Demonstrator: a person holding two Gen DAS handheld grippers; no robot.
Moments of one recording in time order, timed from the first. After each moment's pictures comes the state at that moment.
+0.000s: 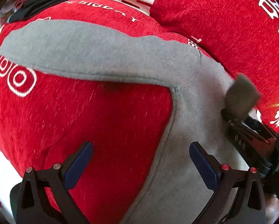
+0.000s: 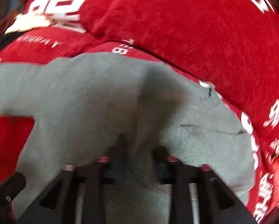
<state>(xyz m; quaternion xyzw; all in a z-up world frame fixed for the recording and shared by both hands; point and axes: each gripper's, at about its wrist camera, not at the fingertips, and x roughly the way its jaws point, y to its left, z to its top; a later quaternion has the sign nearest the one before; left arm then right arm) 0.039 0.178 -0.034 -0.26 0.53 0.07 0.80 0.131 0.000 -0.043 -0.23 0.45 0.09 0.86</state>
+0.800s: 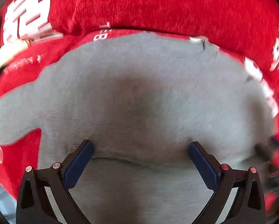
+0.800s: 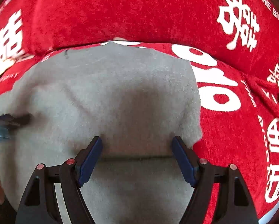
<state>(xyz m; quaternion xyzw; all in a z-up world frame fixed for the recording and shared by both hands) 0.135 -0.012 -0.016 -0.02 0.53 -0.01 0.85 0.119 -0.243 -0.034 -0.06 0.50 0.05 0.87</state>
